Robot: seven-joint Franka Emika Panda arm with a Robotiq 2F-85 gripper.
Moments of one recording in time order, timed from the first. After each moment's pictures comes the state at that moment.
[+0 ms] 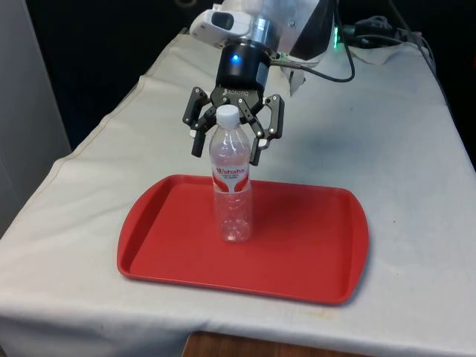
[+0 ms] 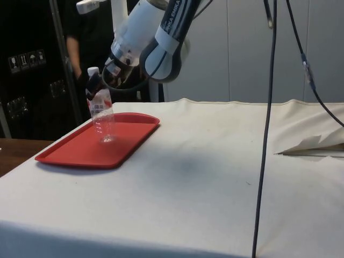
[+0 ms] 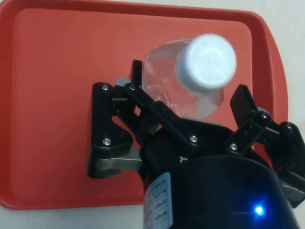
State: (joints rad) arm 0.05 0.62 -0.21 -1.98 -0.17 3.39 0.32
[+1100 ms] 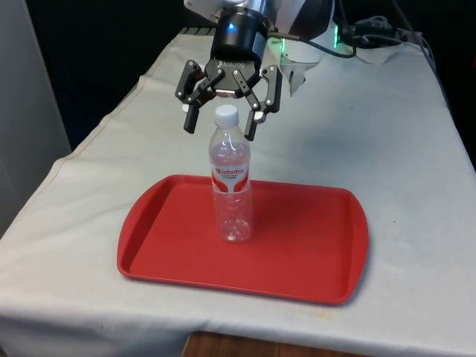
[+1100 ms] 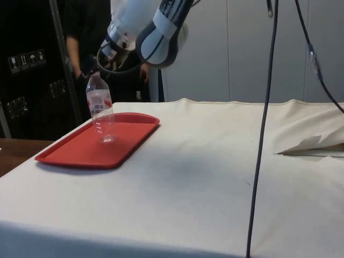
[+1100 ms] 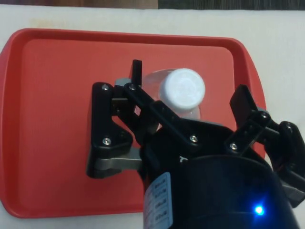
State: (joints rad) arm 0.05 0.55 -0.21 -1.98 -0.17 3.38 0.32
